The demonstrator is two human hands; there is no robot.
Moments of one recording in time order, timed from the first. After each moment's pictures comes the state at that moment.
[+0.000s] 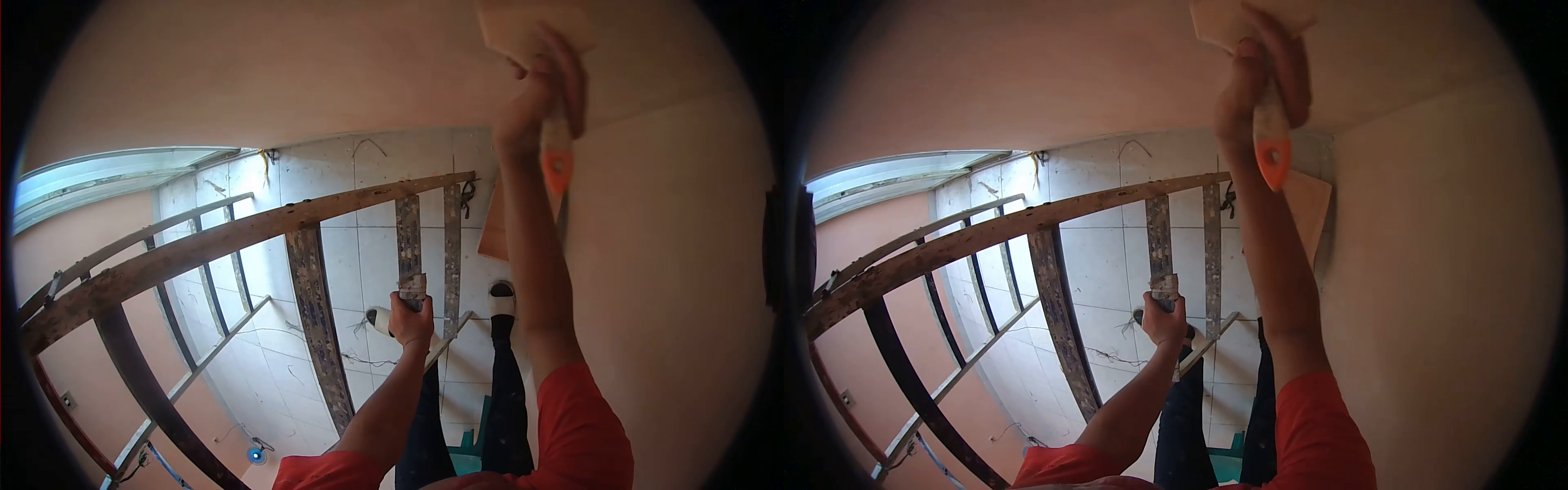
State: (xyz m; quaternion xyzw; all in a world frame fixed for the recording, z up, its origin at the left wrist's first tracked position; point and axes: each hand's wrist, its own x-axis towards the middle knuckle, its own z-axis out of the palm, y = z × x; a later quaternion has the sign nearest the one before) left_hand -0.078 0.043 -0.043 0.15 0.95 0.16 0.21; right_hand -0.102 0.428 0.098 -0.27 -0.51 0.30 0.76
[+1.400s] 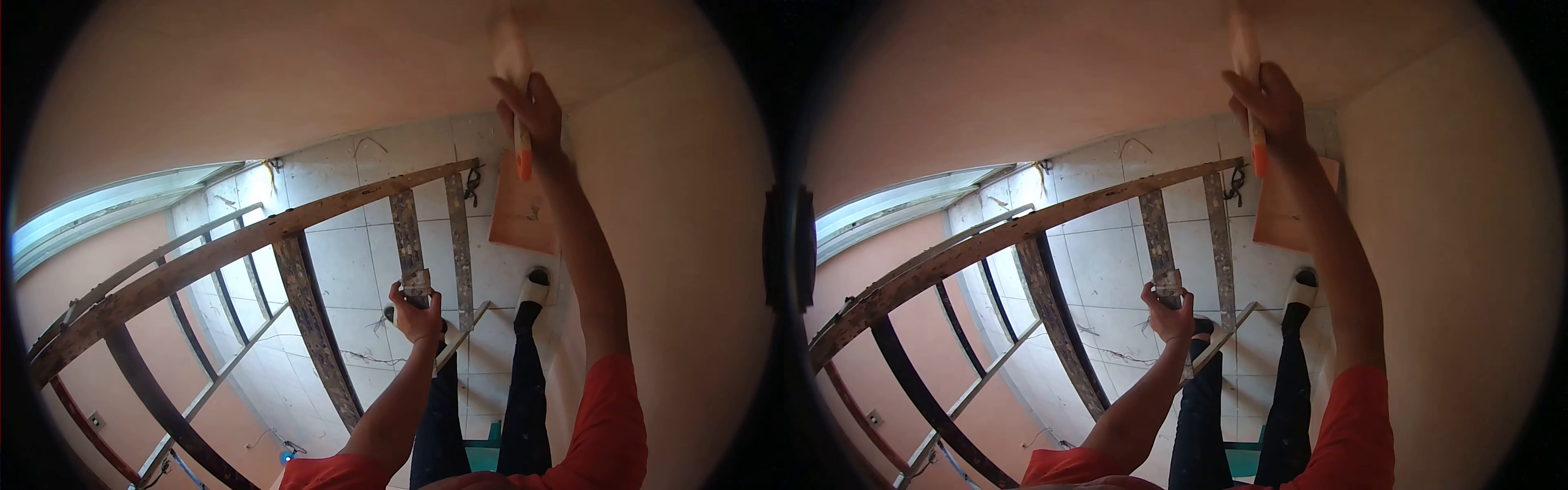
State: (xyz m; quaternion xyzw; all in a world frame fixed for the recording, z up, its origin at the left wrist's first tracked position) left_hand -0.076 0.043 -0.042 0.14 0.95 0.18 0.20; right_hand -0.001 0.431 0.000 -0.37 -0.69 0.48 0.39
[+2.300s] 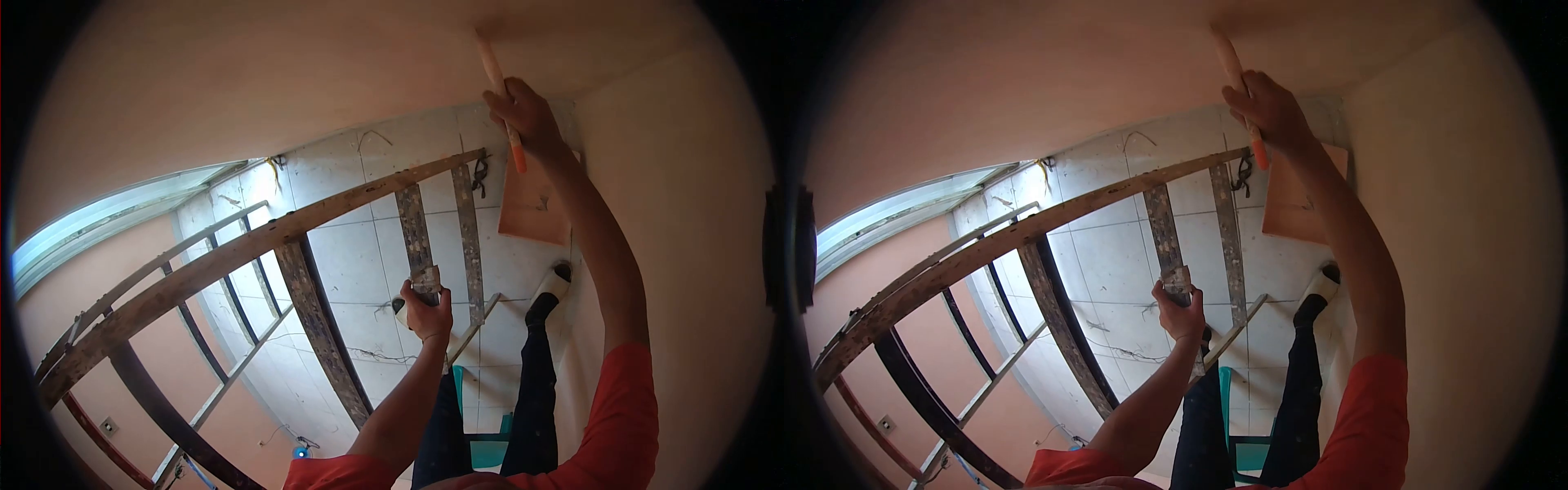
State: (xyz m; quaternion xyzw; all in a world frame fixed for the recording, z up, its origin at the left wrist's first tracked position) left_hand -0.075 0.041 -0.045 0.14 0.95 0.15 0.22; right_hand -0.002 0.437 -0.060 -0.27 -0.86 0.23 0.36
